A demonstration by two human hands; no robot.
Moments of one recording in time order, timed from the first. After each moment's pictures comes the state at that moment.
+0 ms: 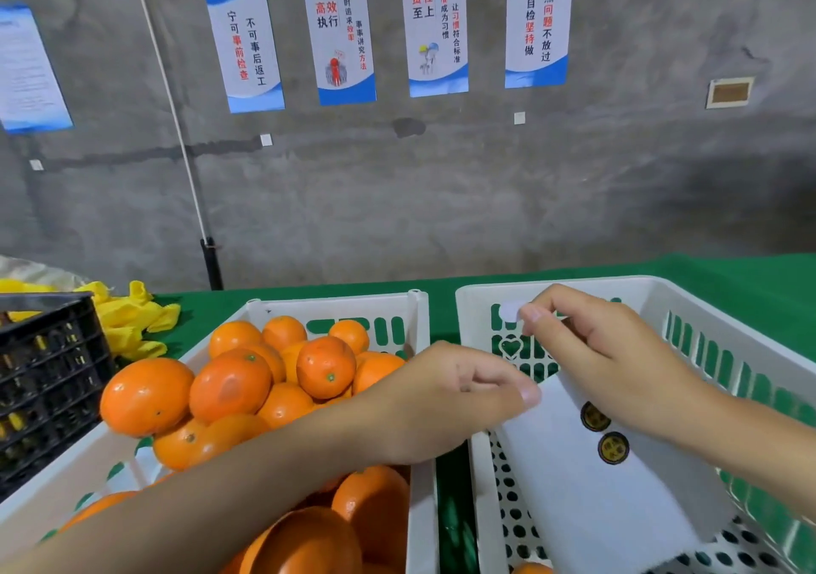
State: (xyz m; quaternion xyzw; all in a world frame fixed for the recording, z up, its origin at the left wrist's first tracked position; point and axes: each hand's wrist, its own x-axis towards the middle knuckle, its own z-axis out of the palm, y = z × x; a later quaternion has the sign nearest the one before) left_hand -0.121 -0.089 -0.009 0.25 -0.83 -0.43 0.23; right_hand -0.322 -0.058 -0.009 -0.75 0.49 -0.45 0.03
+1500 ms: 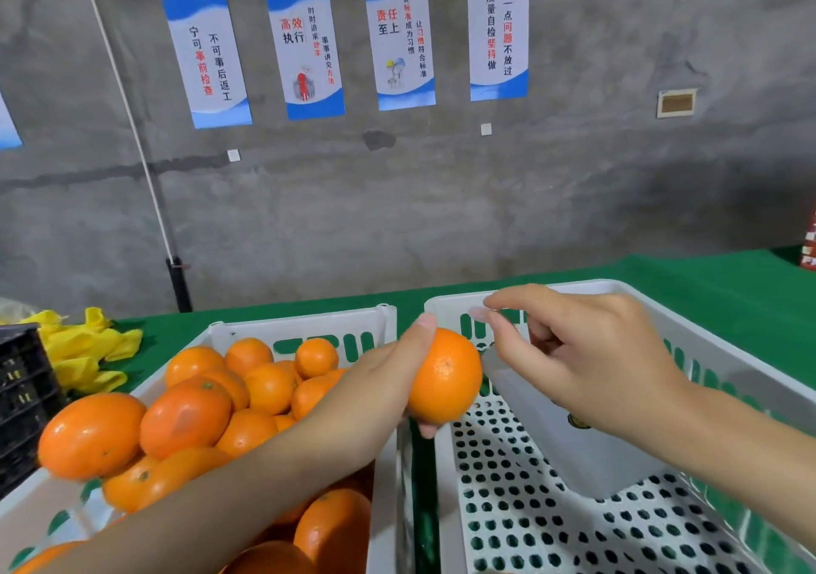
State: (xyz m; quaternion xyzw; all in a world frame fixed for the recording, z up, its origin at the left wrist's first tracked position) left_hand -0.122 -0.098 -0.011 0.42 -0.73 -0.45 0.30; right_hand -0.317 -0.036 0.012 -0.75 0.41 -0.46 -0.24
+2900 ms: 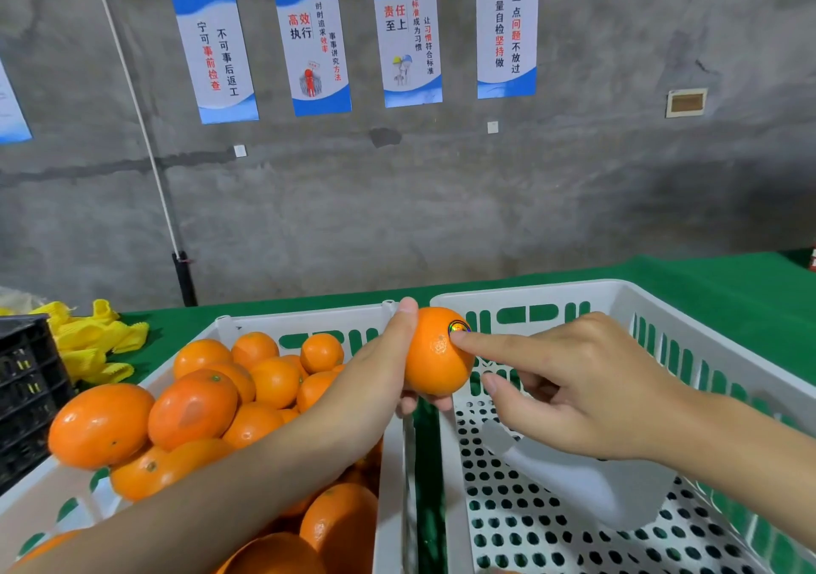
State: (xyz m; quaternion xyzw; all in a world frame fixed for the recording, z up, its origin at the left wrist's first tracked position) left_hand -0.116 -0.101 -0.010 0.40 -0.71 -0.46 0.36; right_hand -0.320 -0.039 0.002 -0.84 0.35 -0.36 -0.19
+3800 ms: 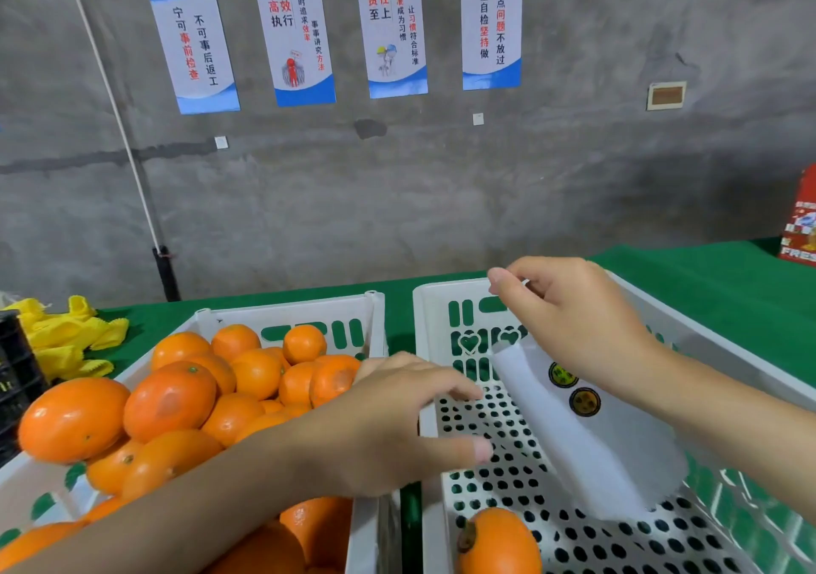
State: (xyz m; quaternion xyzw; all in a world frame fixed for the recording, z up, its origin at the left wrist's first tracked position) left_hand -0.120 -0.082 -0.012 0.34 -0.92 -0.17 0.08; right_hand -0.339 -0.062 0.010 -0.68 0.59 -0.44 -0.06
